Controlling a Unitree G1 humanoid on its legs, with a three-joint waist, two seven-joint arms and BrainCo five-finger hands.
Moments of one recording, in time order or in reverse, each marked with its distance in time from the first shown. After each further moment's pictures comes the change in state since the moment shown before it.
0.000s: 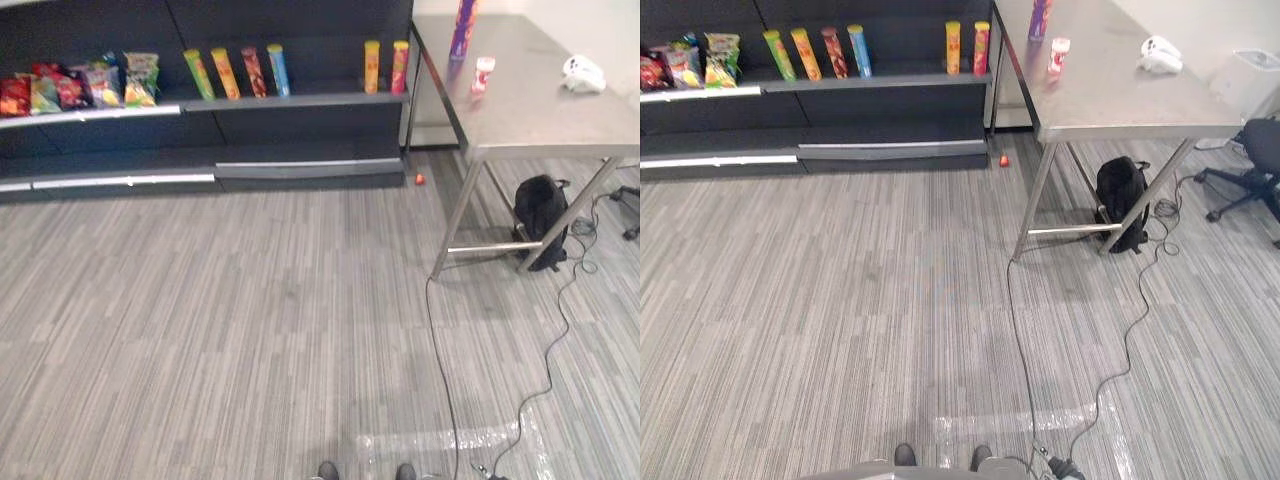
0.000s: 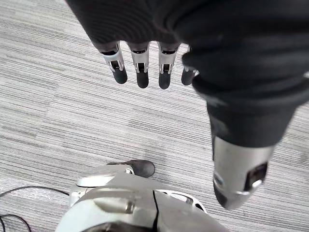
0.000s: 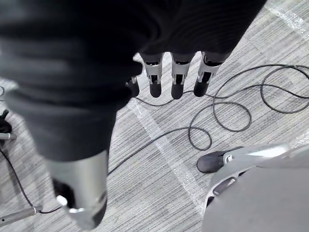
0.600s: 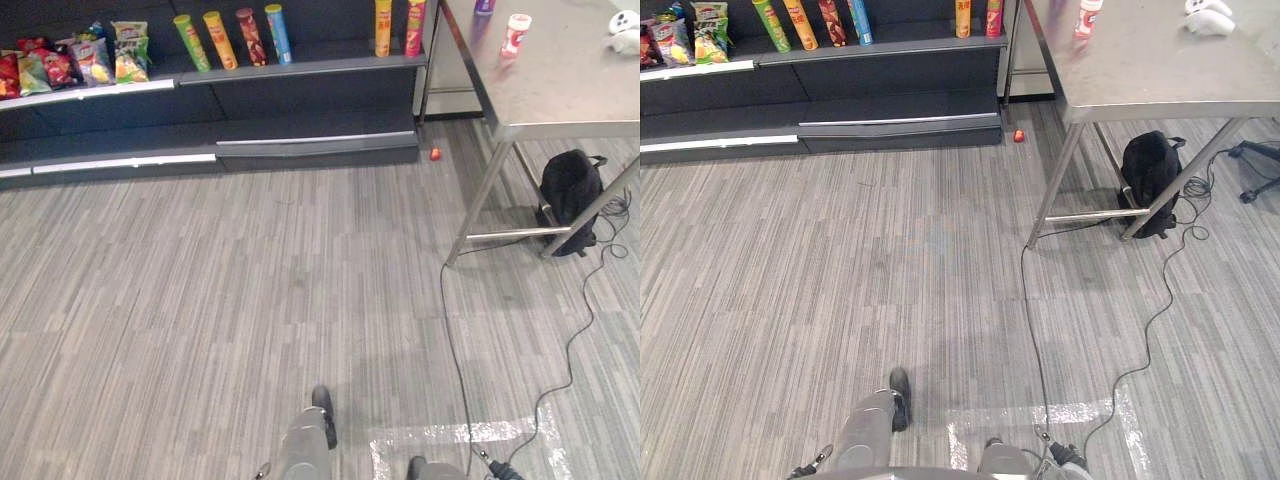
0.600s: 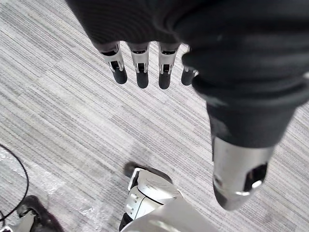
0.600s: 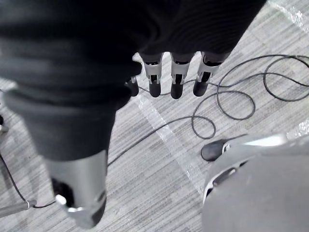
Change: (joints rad) left arm 0.000 -0.047 0.110 -0.053 -0.272 -0.015 -0.010; right arm -0.006 -0.003 0.007 -0.031 0.020 -0.003 -0.012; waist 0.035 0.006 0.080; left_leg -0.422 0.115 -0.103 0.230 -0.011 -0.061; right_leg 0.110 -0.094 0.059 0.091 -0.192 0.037
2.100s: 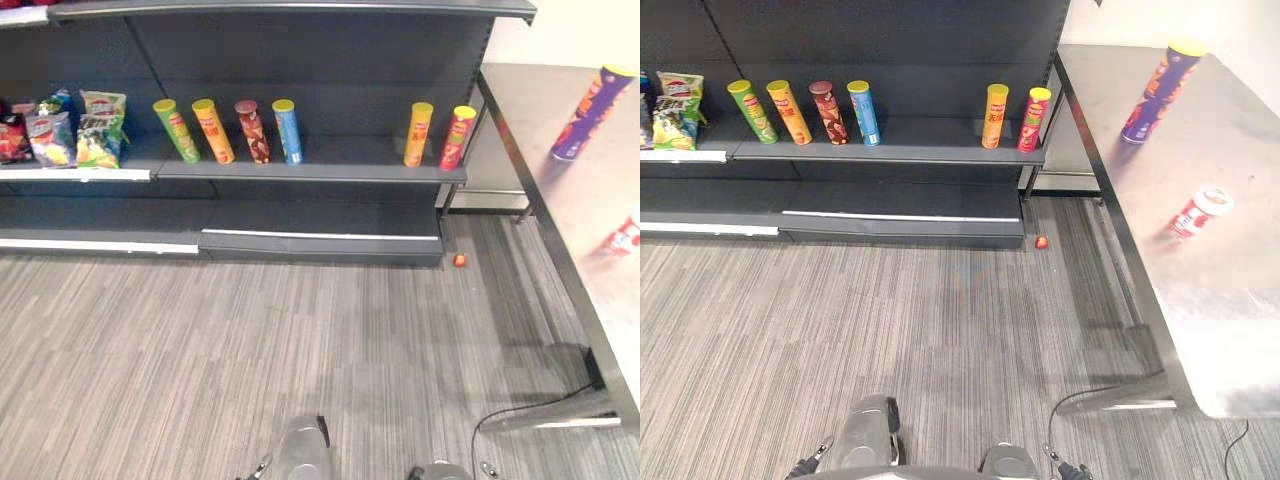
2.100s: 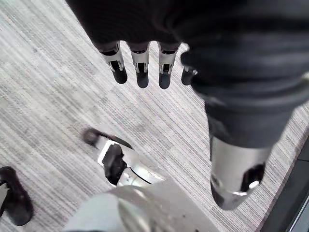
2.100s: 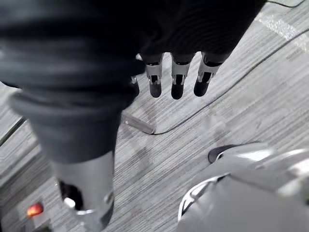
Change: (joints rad) left arm -0.014 -0.056 0.166 -0.065 0.073 0.008 -0.026; right arm 0.103 0.041 -0.043 -0.092 0.002 -0.004 0.000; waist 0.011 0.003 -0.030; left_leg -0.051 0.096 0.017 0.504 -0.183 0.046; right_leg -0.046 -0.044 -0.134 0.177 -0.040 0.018
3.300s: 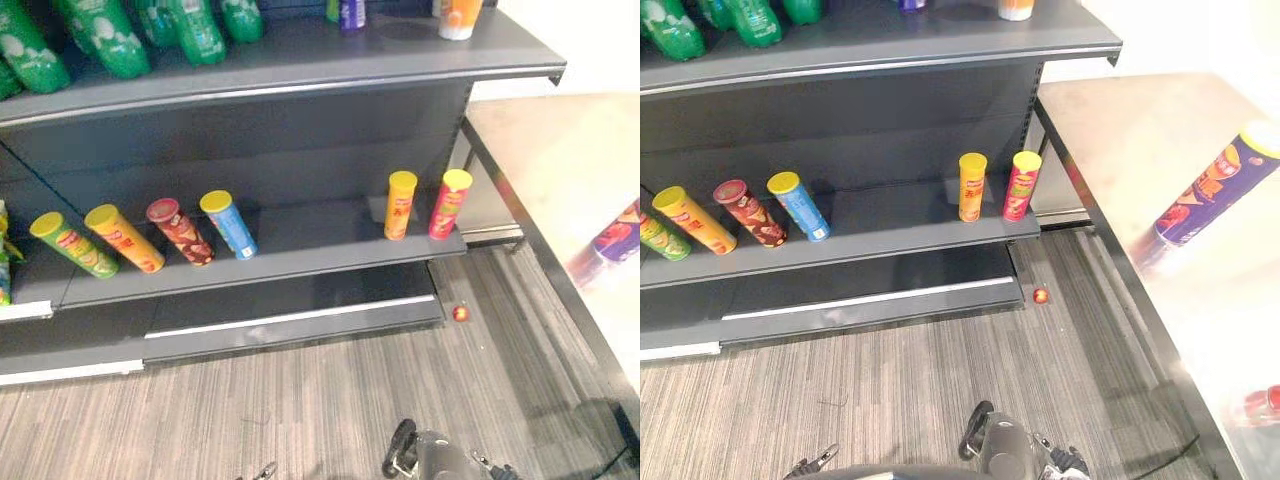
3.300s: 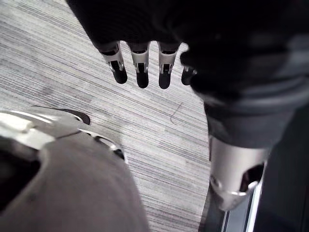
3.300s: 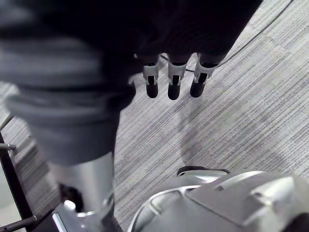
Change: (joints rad) left arm 0.000 0.068 -0.190 0.080 0.063 -0.002 -0.026; right arm -0.050 -0.042 0.038 0.059 -0.045 0.004 0.039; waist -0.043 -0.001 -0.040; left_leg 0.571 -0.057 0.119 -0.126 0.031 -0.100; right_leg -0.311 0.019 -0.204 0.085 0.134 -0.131
